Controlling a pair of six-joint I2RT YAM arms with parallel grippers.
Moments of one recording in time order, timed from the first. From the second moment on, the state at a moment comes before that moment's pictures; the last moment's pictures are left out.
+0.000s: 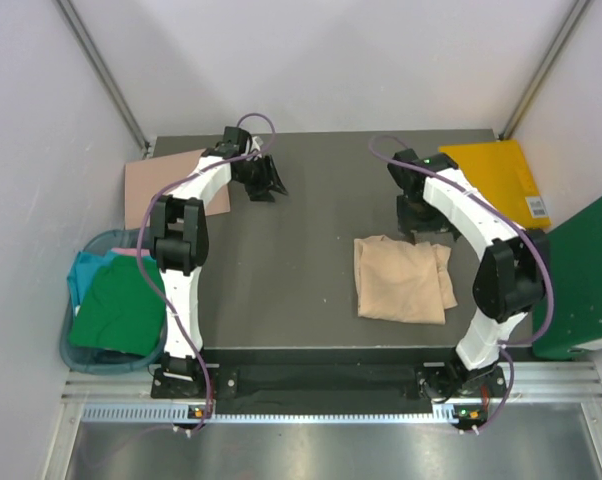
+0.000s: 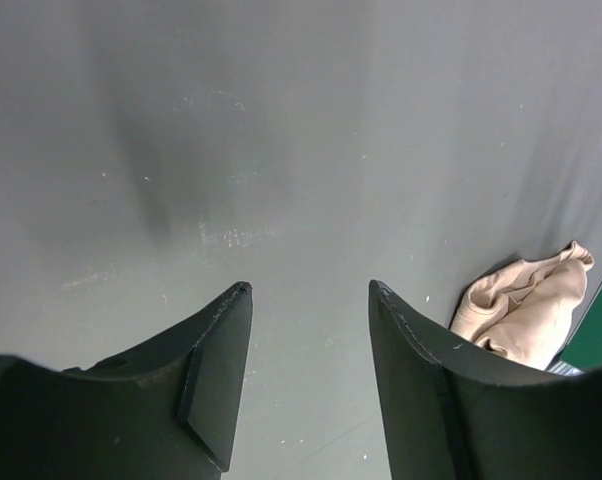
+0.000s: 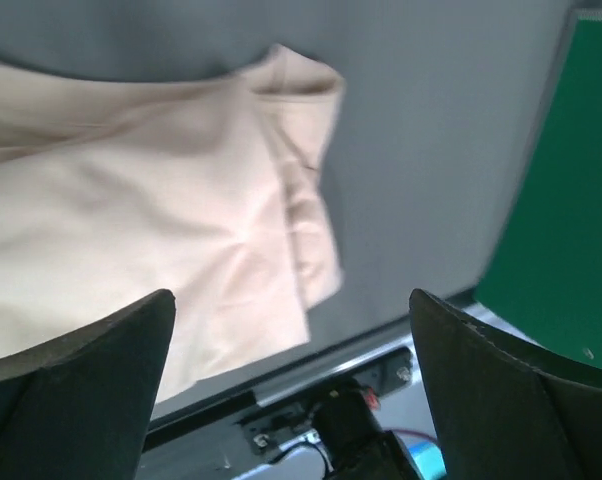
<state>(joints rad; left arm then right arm) -0.17 2.25 1.88 -0.64 0.48 -0.47 0.37 1.76 1.53 -1.32 0.50 0.46</state>
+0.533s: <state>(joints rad) -0.17 2.25 1.88 -0.64 0.47 -0.46 0.69 2.01 1.64 -1.02 -0.03 0.27</state>
